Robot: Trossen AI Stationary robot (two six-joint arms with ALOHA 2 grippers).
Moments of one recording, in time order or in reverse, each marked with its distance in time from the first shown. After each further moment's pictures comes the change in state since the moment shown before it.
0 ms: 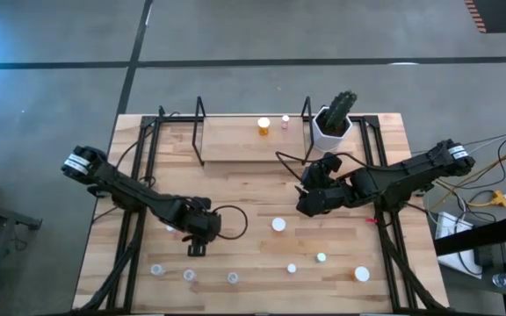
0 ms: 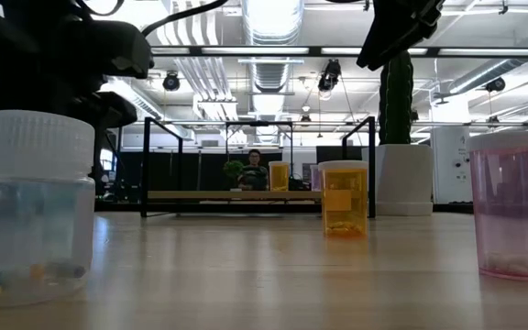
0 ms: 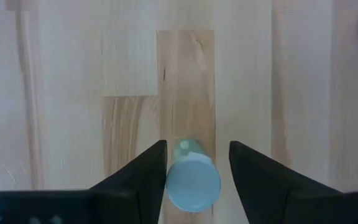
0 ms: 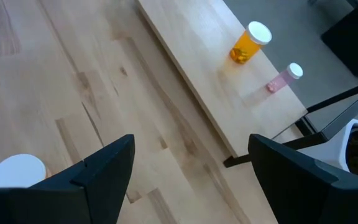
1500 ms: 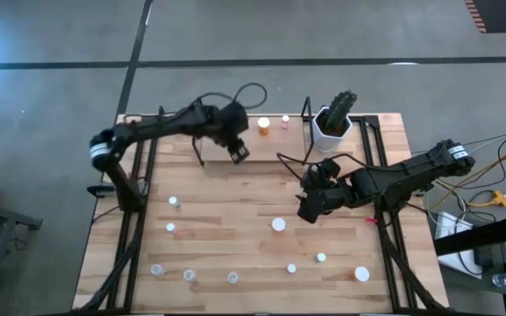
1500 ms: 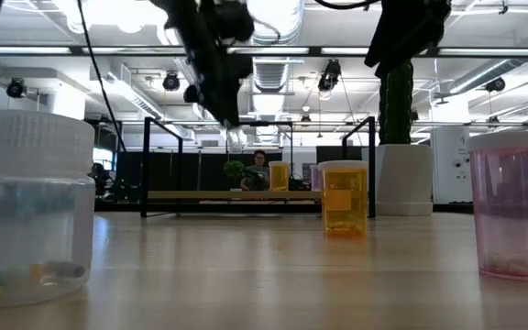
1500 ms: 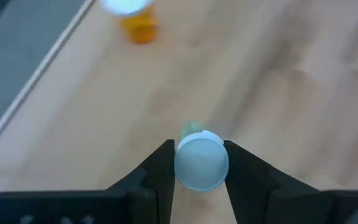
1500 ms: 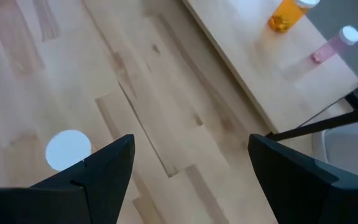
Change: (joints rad) left arm 0.815 0.221 0.637 -0.248 -0.001 0.242; right arm 0.003 -0.001 0.000 -0.011 -0.158 0.093
